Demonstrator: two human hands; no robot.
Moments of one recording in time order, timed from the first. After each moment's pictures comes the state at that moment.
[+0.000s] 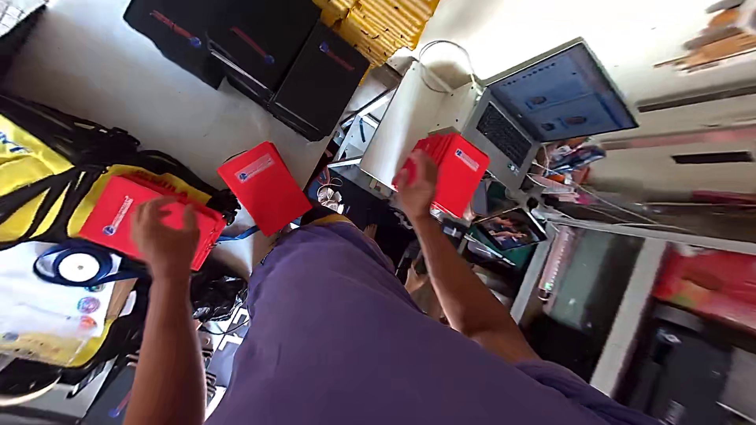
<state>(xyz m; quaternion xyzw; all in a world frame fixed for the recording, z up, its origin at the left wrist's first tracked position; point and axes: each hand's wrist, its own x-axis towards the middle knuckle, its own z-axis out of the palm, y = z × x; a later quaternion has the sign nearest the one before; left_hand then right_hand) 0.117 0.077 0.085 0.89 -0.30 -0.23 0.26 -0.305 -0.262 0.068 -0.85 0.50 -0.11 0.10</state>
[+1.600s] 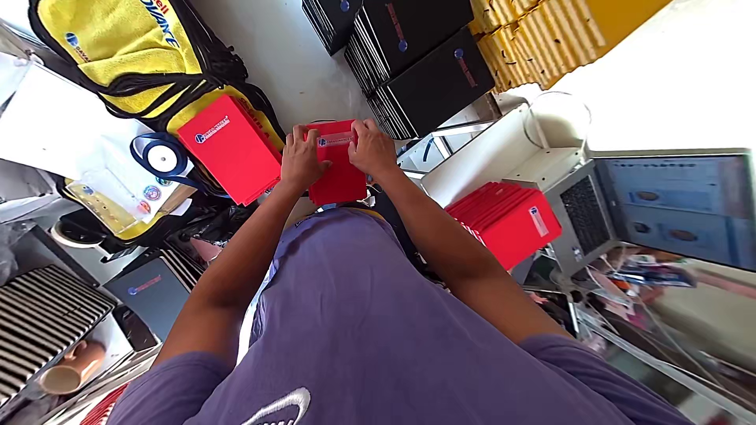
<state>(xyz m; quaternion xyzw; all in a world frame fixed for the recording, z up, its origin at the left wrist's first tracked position) 0.076 -0.015 0.020 0.89 -0.31 -0.28 0.20 -0.010 -0.184 0.051 -0.93 0.27 0.17 0.17</state>
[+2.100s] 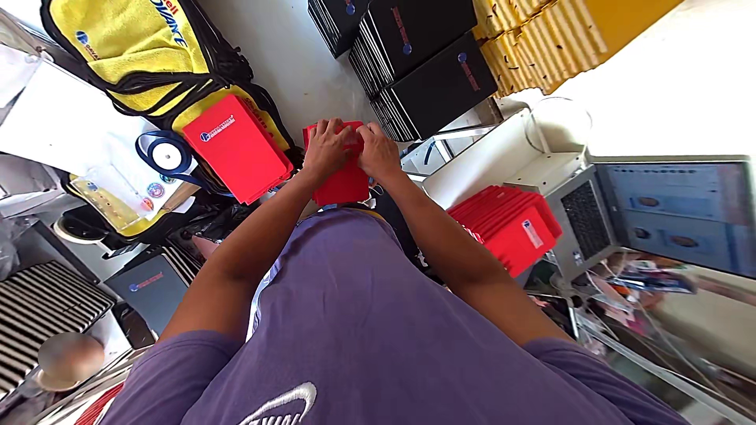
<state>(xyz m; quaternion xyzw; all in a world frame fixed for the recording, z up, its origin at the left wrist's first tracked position) 0.072 -0.061 0.009 0.85 -0.43 -0.21 0.21 -0.021 -0.188 0.048 -0.94 0.25 0.16 0.19</state>
